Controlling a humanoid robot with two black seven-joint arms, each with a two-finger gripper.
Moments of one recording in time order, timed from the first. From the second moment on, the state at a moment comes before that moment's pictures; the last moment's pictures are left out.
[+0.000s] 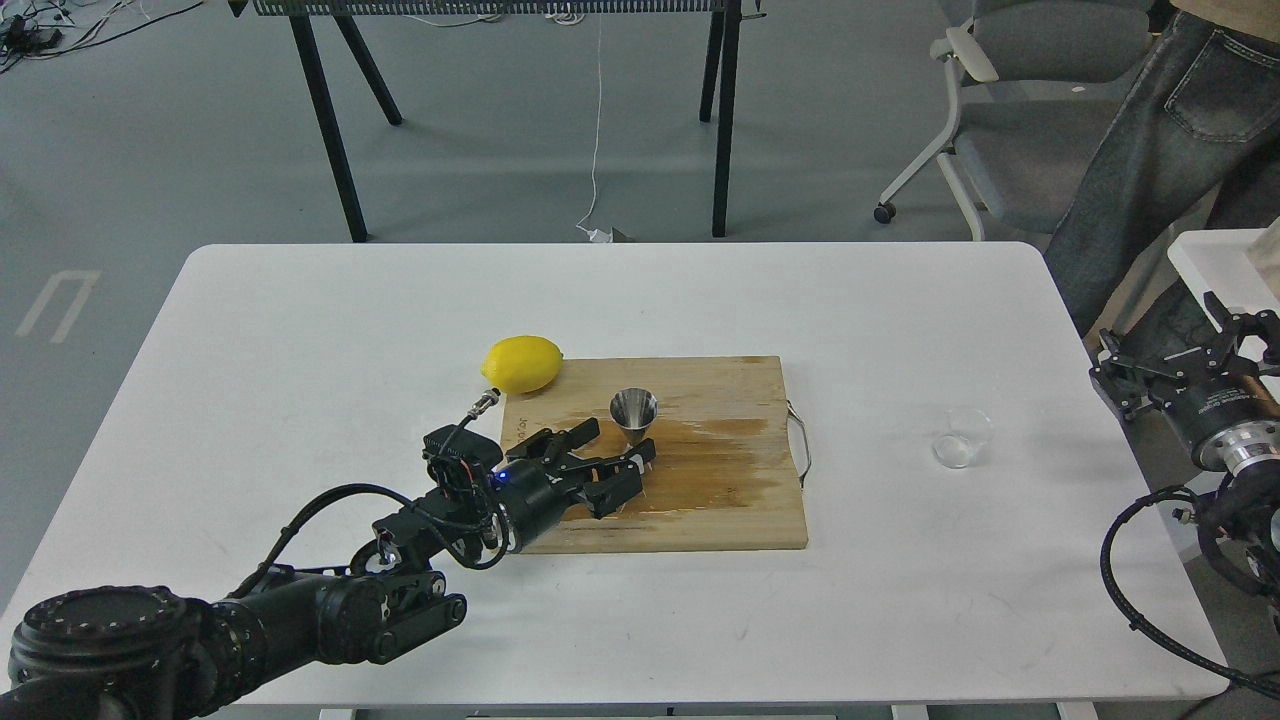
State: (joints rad) left arm -0.63 0.04 -0.02 -0.58 1.40 0.49 -0.49; right arm 0.38 -0.51 1.04 0.62 0.43 0.49 0.02
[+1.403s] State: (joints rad) left arm -0.59 0.79 -0.81 -1.02 0.64 -0.48 -0.49; right arm 0.37 -0.51 1.04 0.74 0.43 0.49 0.00
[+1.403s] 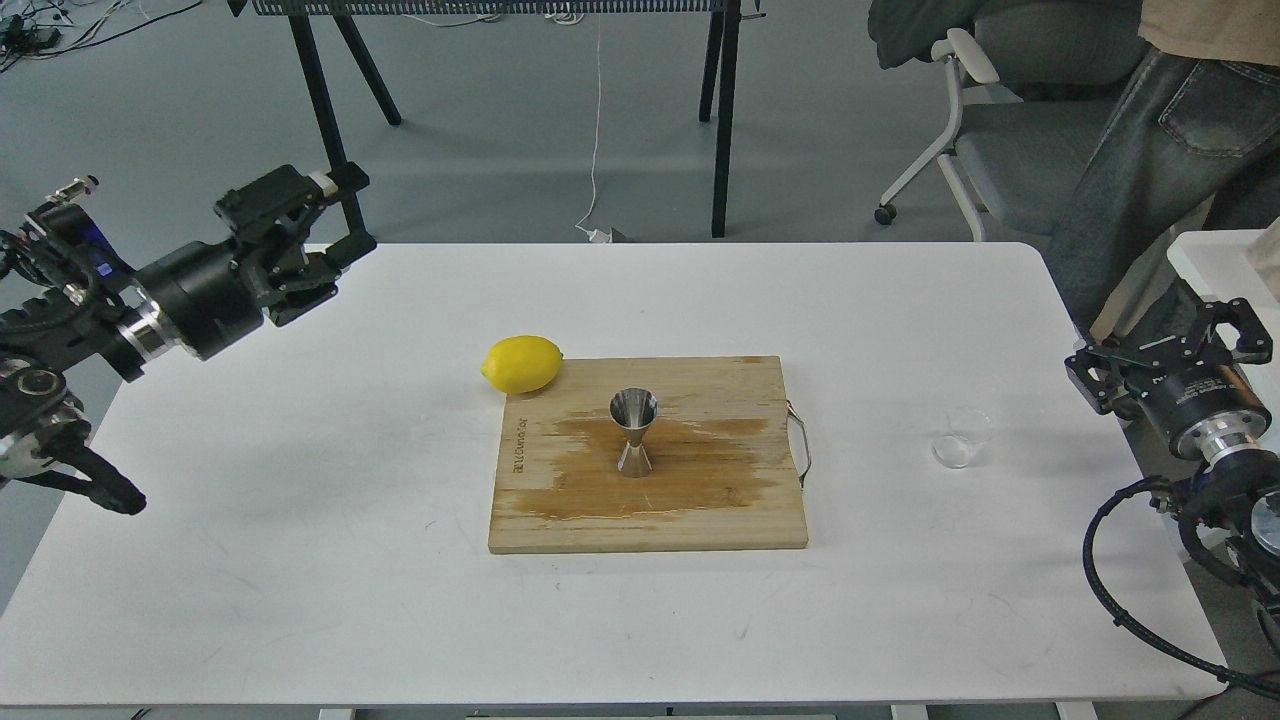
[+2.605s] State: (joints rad) left arm -0.86 0.65 -0.64 -0.60 -0.10 -0.49 -0.49; right arm 0.20 -0.82 1.07 1.48 0.73 0.22 -0.06
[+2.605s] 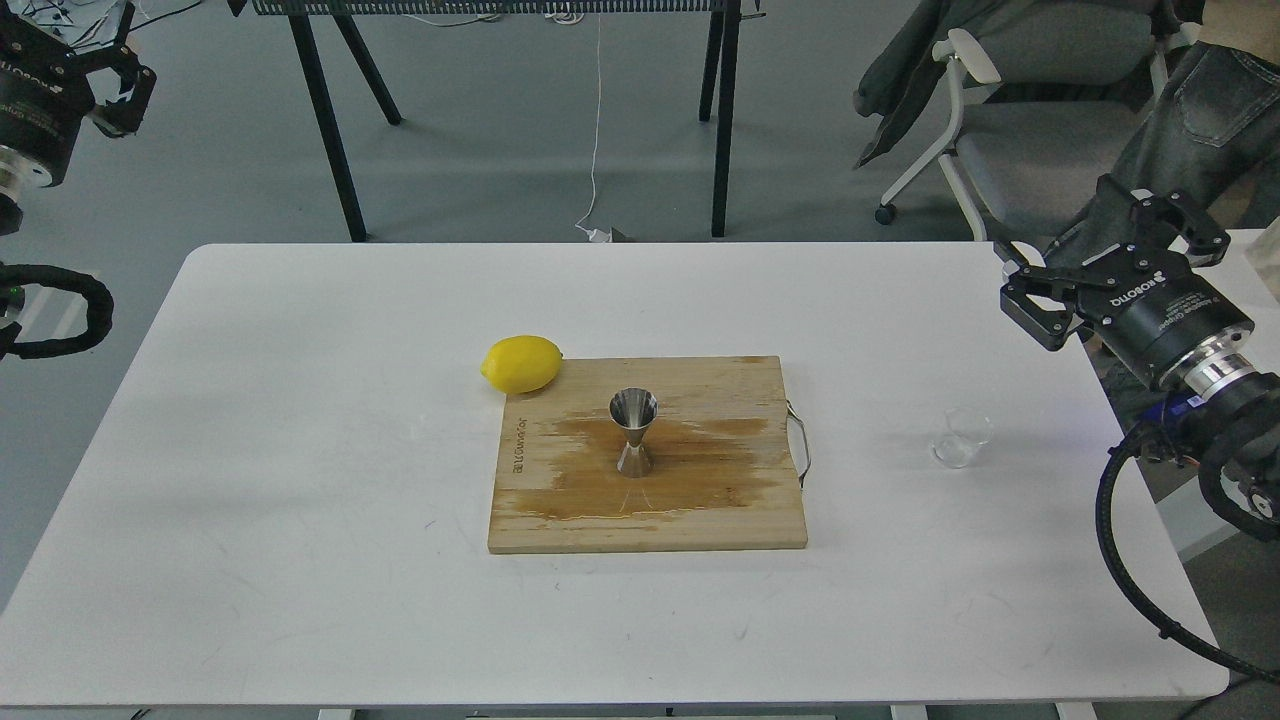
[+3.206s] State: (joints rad) left arm -0.75 0.67 -0.63 -0.60 0.06 -0.49 -0.49; right arm -0.36 -0.92 1.06 1.51 0.90 0.49 0.03
